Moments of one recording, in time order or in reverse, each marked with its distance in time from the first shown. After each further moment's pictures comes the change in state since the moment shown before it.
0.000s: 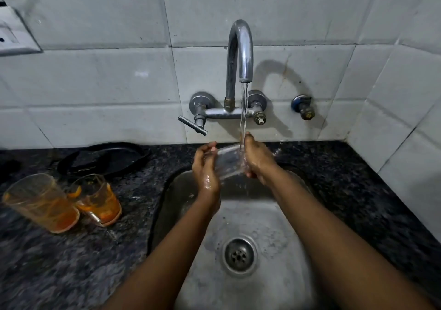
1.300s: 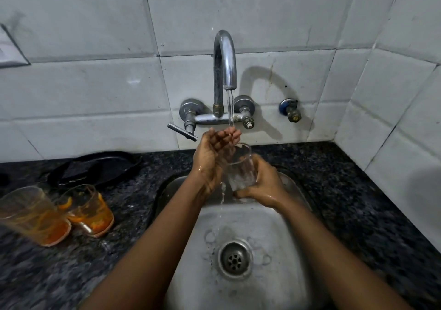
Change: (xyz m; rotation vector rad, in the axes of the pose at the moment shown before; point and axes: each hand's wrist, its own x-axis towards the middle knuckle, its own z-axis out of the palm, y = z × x) left_hand 0.019 0.038 0.028 -0.265 -0.366 -0.282; right_hand -0.032 0.049 -0.033 -0.086 -0.049 -0.445
